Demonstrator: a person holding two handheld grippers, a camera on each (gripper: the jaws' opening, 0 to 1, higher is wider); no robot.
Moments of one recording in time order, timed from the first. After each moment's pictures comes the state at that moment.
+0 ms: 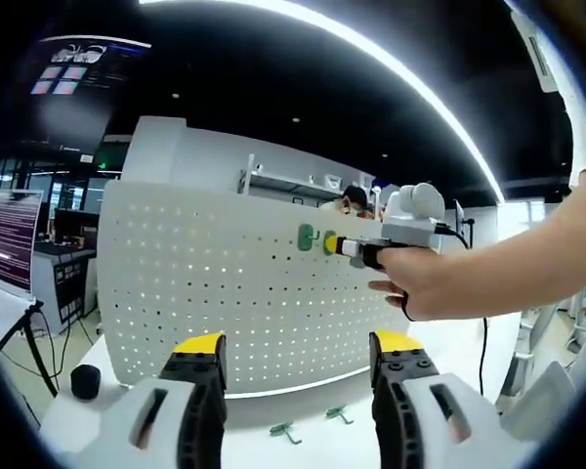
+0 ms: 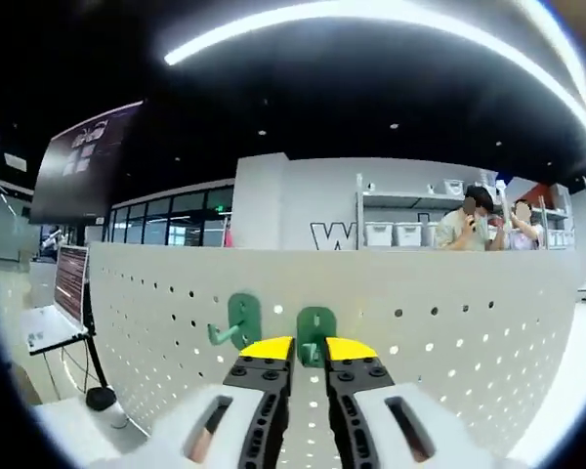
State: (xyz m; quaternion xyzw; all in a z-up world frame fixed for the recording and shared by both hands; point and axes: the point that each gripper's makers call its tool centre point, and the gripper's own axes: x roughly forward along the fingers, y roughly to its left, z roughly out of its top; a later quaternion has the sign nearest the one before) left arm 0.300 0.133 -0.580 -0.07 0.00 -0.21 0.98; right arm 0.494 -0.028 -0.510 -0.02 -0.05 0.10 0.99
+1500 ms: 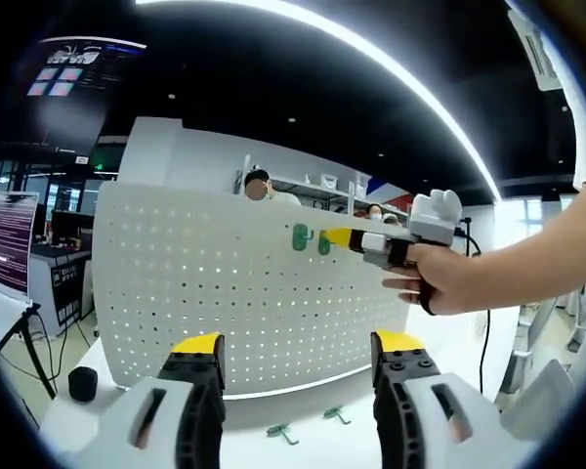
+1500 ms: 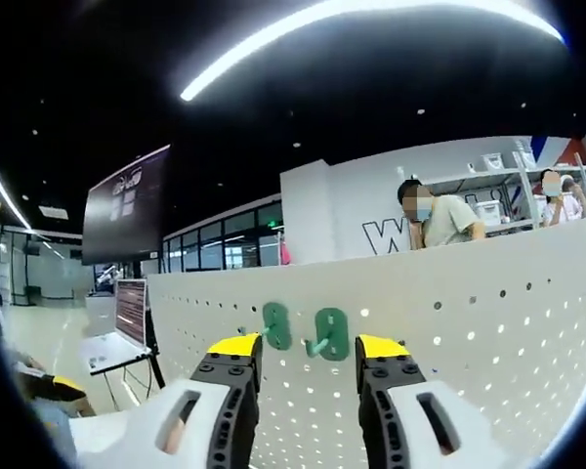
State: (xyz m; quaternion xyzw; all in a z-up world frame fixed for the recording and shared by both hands) left arm 0.298 0.125 -0.578 -0.06 0.00 -0.22 0.97; right arm 0.468 -0.027 -0.505 0.05 -0.06 0.25 0.96
